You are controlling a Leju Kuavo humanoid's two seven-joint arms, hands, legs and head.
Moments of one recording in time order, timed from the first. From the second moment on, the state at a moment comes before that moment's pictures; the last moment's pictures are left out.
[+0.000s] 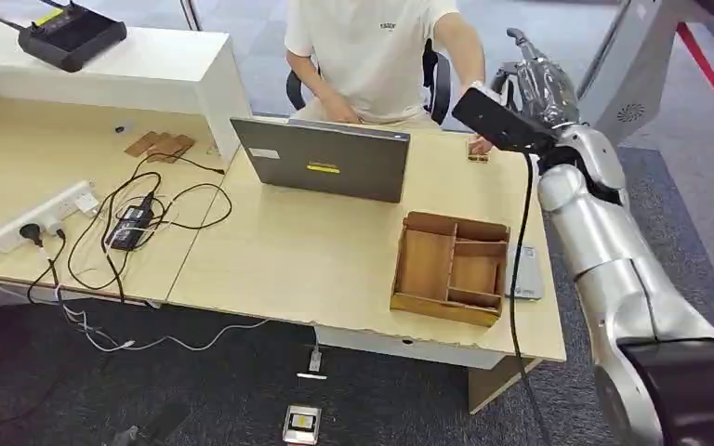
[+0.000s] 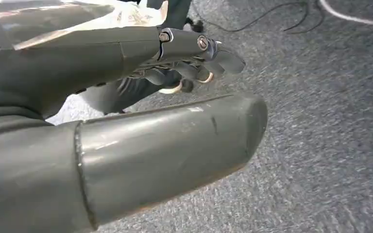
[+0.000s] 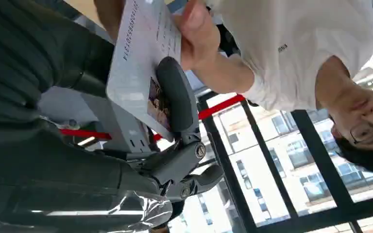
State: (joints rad) left arm -0.24 0.19 -0.18 -0.20 -0.41 0.35 -0.04; right arm -1.12 -0.05 0.42 -0.66 0.93 -0.09 -0.15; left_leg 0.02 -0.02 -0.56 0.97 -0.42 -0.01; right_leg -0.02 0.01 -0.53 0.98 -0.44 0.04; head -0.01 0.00
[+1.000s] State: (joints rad) left arm -0.24 0.19 -0.20 -0.21 -0.38 0.35 -0.04; right arm -1.11 -0.06 0.39 -0.57 0.42 0.07 -0.14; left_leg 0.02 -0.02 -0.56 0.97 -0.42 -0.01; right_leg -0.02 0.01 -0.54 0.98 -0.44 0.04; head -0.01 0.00
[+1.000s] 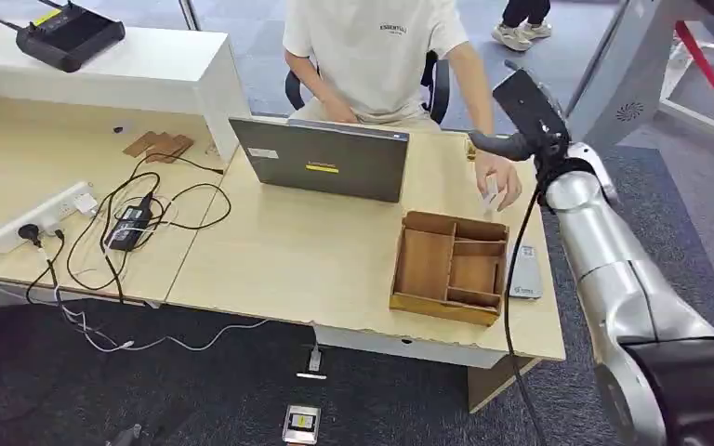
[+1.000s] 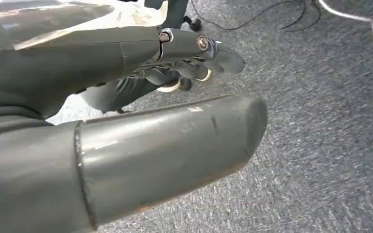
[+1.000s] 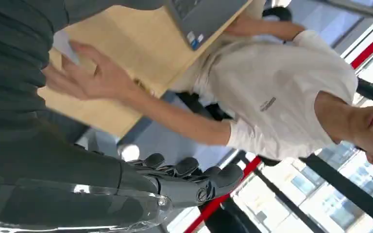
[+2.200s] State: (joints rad) left arm -0.18 0.22 -0.14 -0.21 -0.36 0.37 -0.08; right arm -0.45 -0.35 0.49 -1.54 0.60 0.34 0.00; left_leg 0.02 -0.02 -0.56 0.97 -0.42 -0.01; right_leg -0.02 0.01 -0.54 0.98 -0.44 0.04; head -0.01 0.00
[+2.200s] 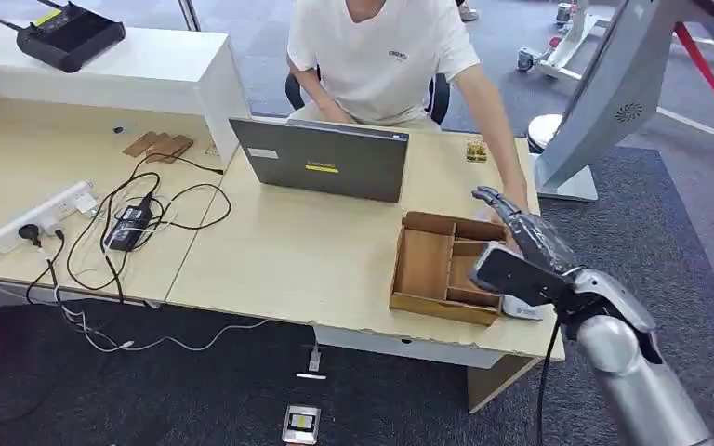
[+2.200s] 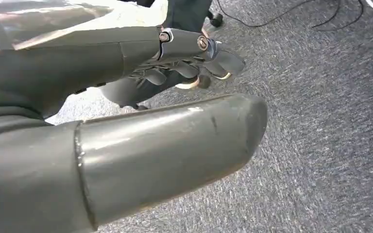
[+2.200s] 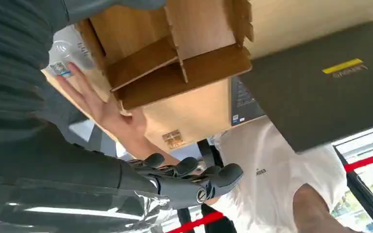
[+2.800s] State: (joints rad) left arm -0.17 0.23 -0.12 -0.21 -0.36 0.38 -0.10; right arm -0.35 -0.38 0.59 -1.62 0.81 0.30 0.03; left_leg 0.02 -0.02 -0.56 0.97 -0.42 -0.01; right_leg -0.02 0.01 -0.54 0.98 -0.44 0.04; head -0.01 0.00
